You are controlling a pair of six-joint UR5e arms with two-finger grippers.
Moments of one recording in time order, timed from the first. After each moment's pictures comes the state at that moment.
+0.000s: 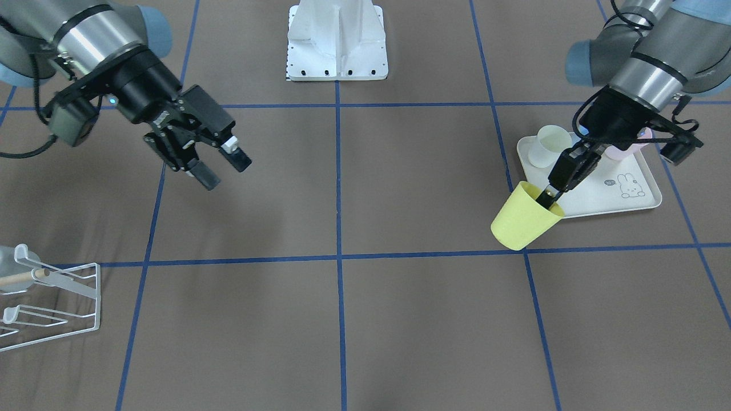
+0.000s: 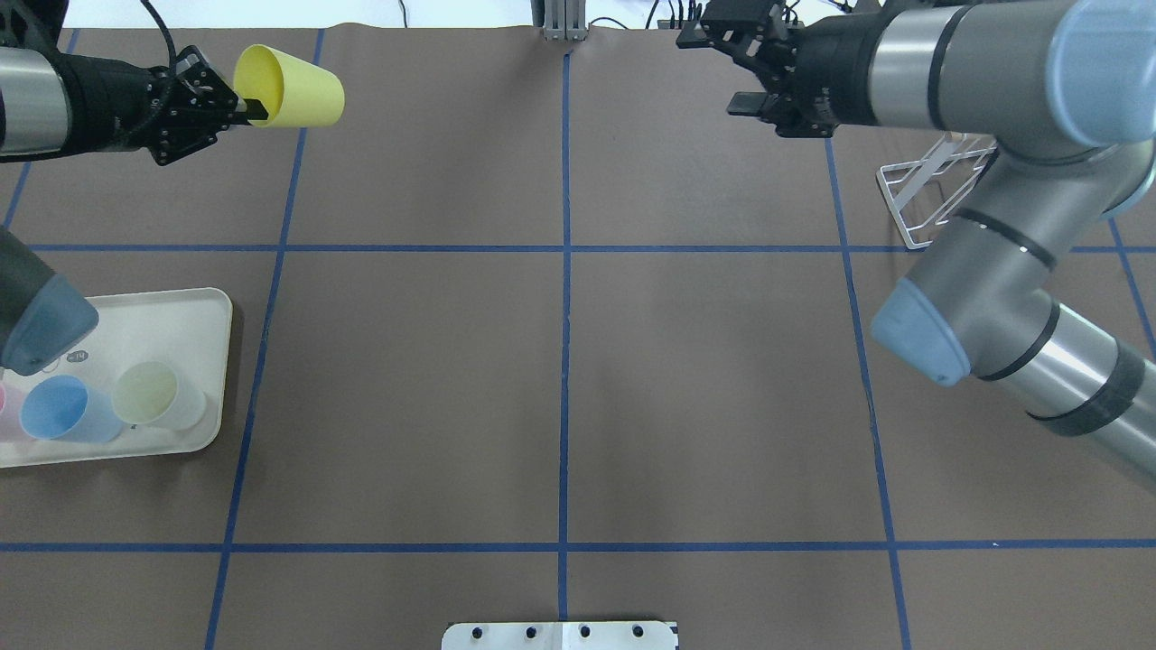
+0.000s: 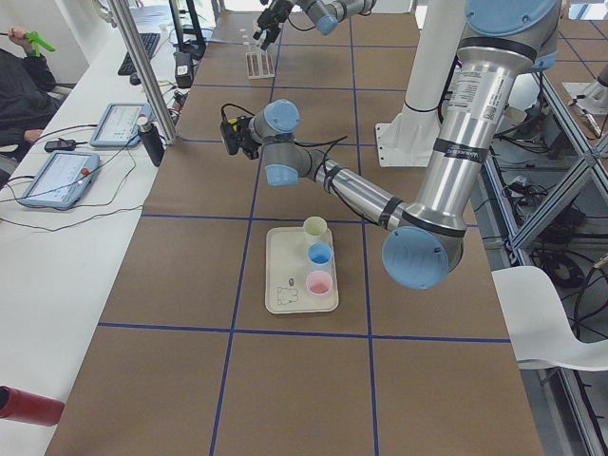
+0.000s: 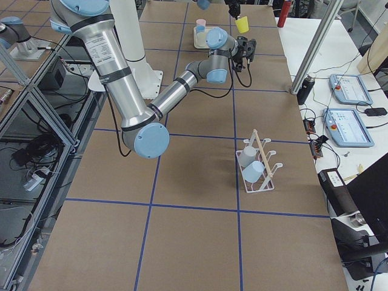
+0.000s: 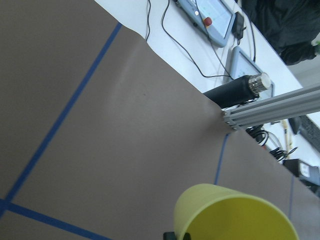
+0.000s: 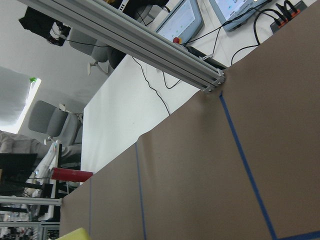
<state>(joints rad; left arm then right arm) -0.96 -1.86 -1.71 -2.65 -1.94 -1.88 0.80 -1.09 1.83 -0.70 1.76 1.78</state>
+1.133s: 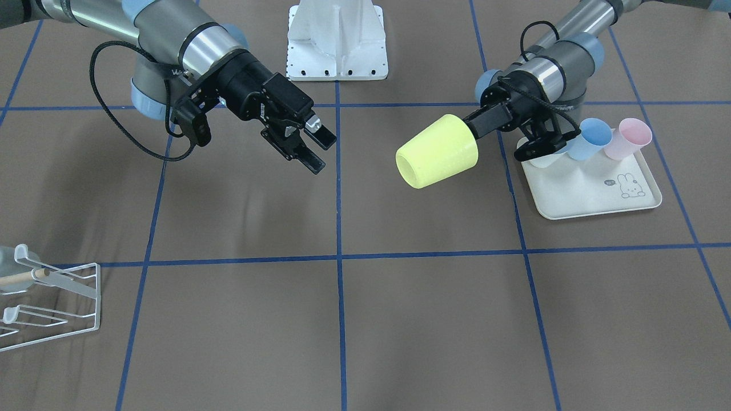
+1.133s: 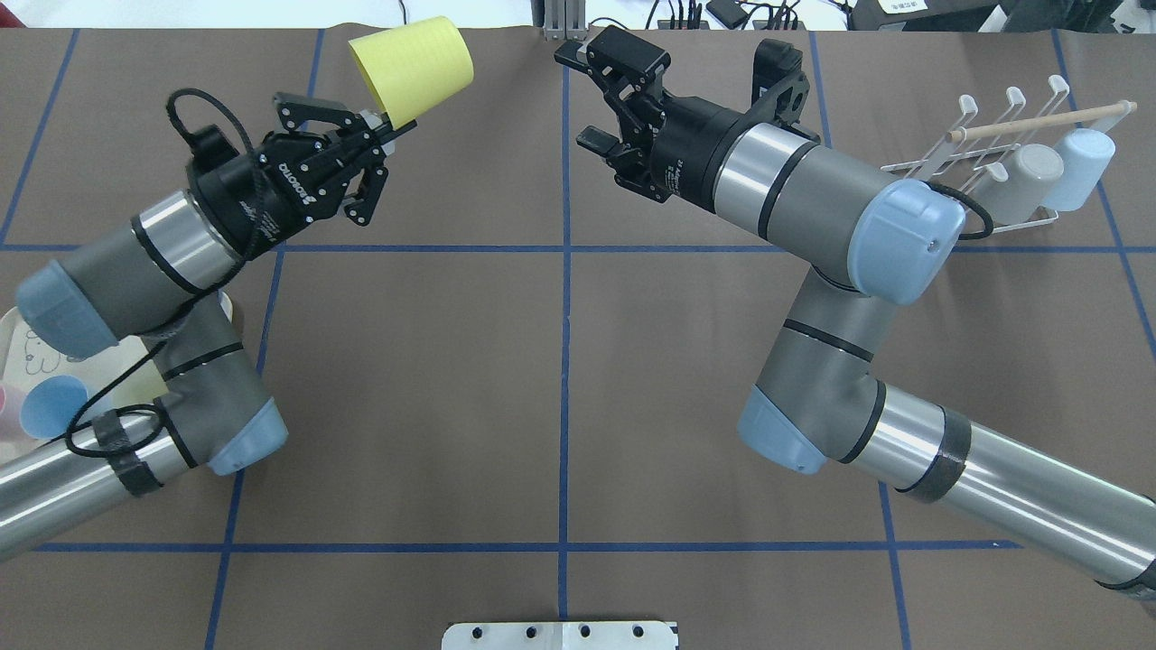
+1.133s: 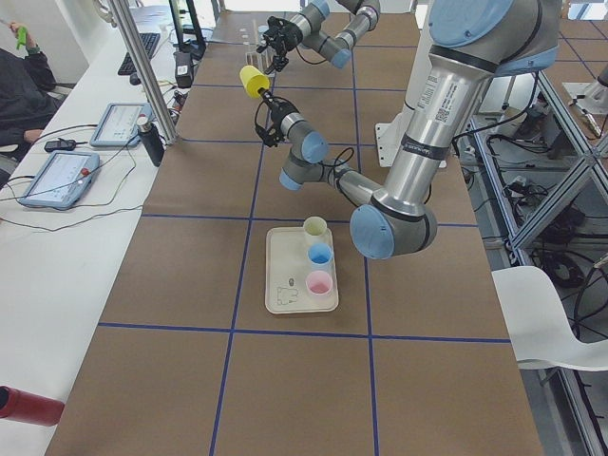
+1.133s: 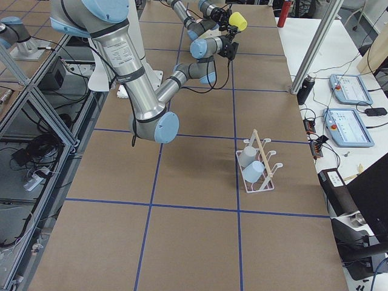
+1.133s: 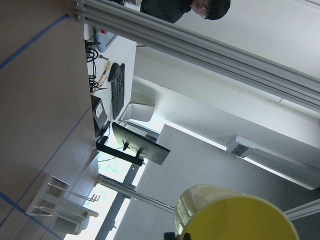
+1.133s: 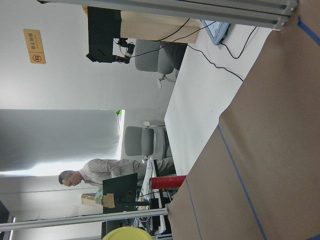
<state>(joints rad) -0.63 -2.04 -1.44 -3.50 -1.40 -2.46 0.62 -0.98 1.64 -0.34 1.45 2.03</state>
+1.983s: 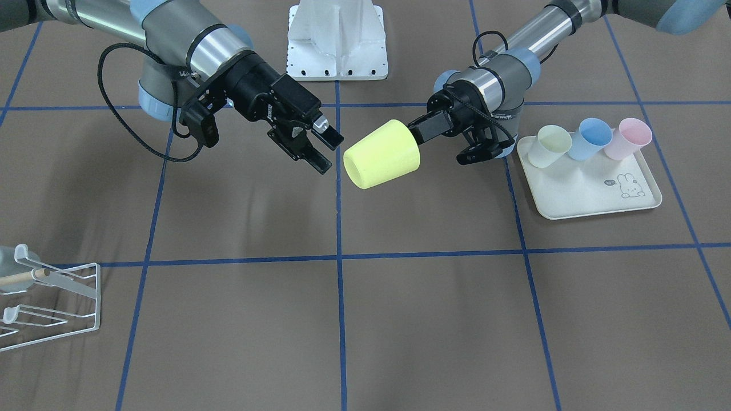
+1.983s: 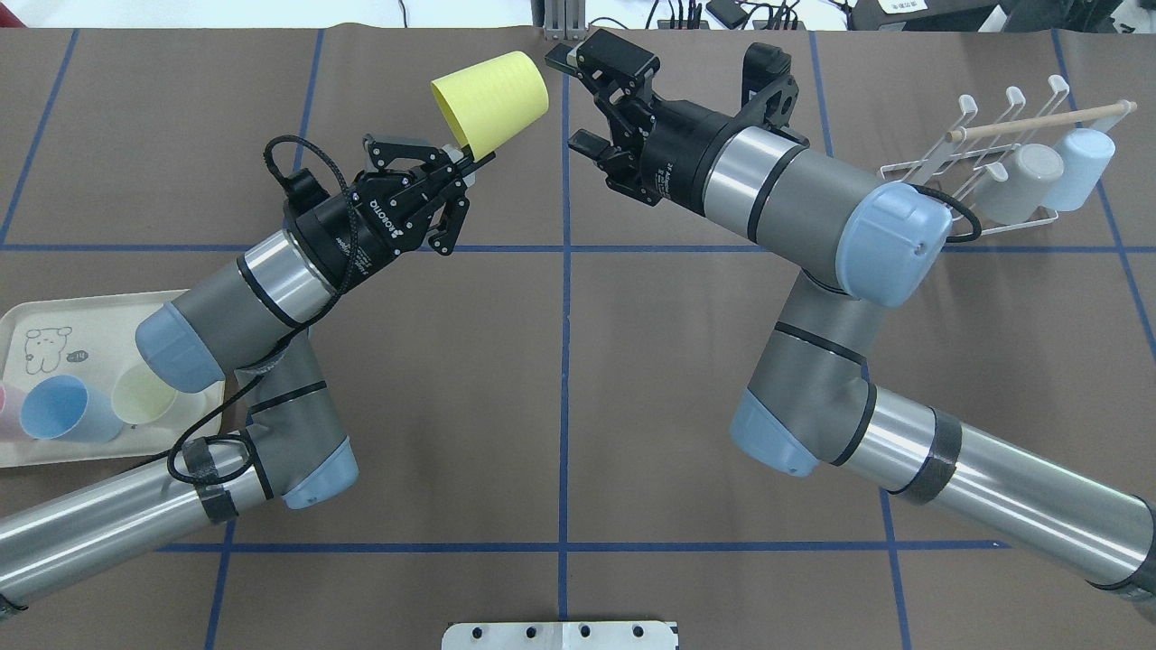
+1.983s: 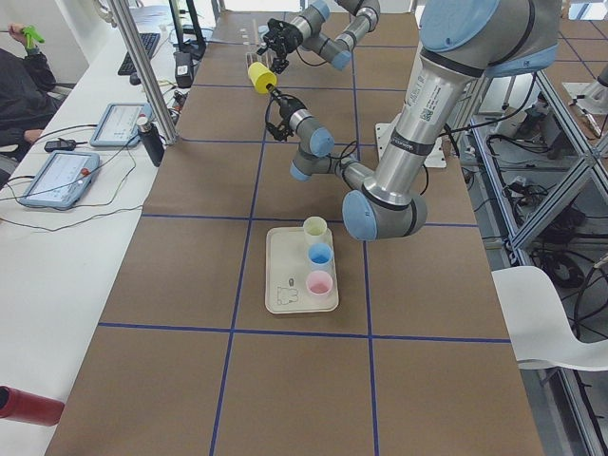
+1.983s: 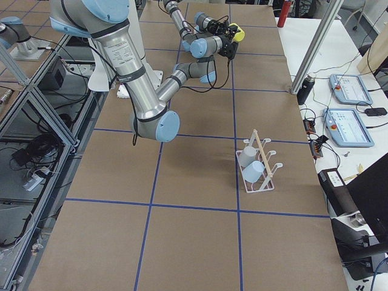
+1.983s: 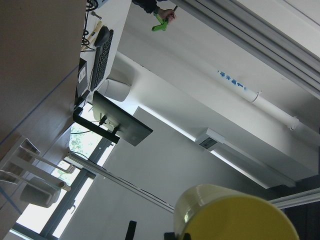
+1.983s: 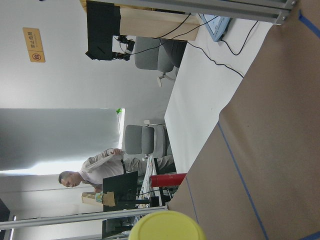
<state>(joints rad) -0.54 -2.14 -1.34 -3.53 -1.31 -2.45 0.61 -0.98 1.63 -0.34 1.44 2.03</state>
